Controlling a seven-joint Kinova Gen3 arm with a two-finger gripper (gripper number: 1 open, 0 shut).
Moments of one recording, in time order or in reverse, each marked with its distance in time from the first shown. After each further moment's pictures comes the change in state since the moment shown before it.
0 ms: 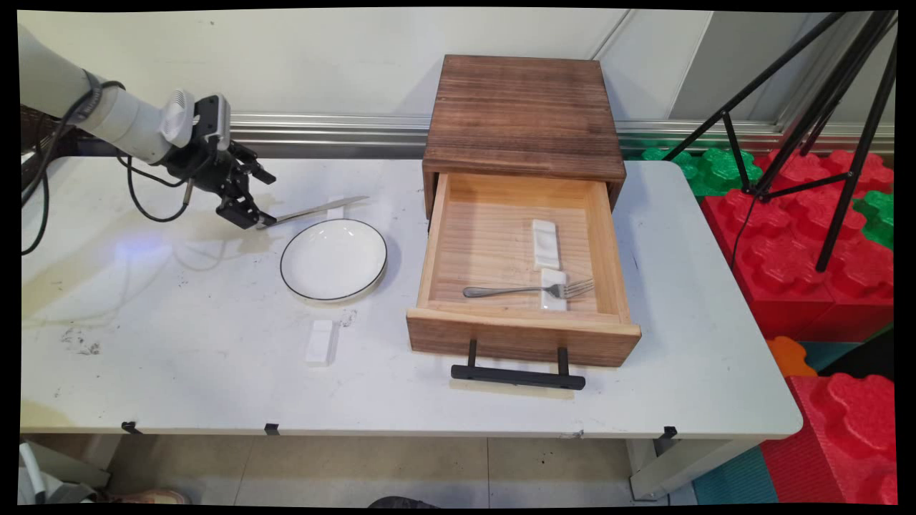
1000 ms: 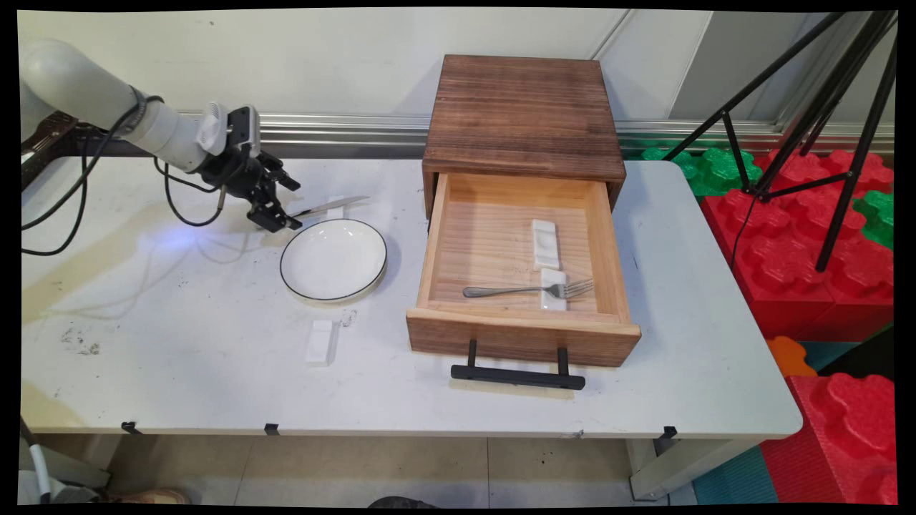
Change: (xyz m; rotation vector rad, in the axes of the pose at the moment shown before) arm 0.005 -0.013 0.049 -0.023 0.033 -0.020
